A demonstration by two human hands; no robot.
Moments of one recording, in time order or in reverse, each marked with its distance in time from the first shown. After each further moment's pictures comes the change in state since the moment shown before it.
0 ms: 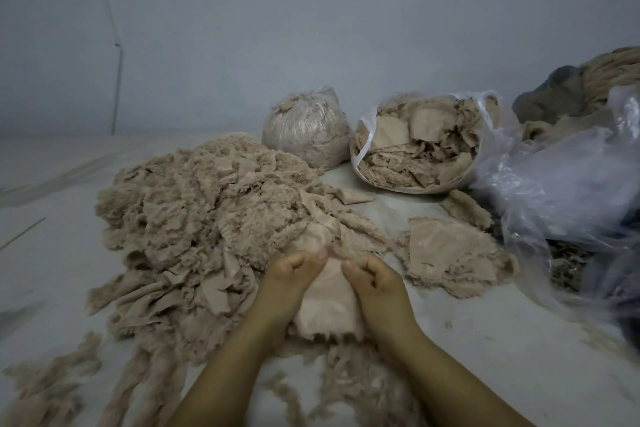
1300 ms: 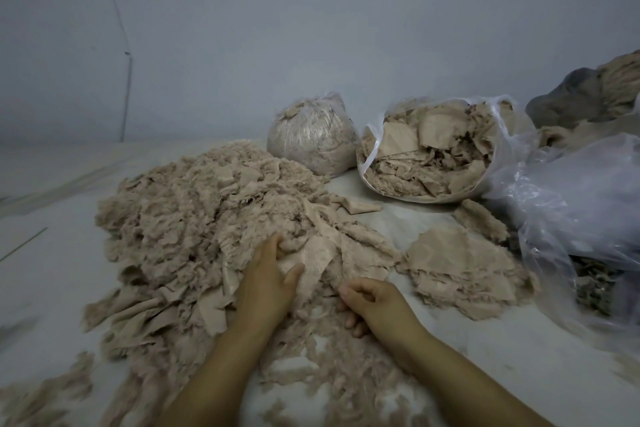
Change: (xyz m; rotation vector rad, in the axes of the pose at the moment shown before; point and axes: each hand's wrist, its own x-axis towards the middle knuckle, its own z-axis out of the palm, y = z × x) left_hand 0.045 -0.019 -0.030 0.821 0.350 0.155; right_hand 0.031 0.013 -0.010 0.001 -0.252 0.256
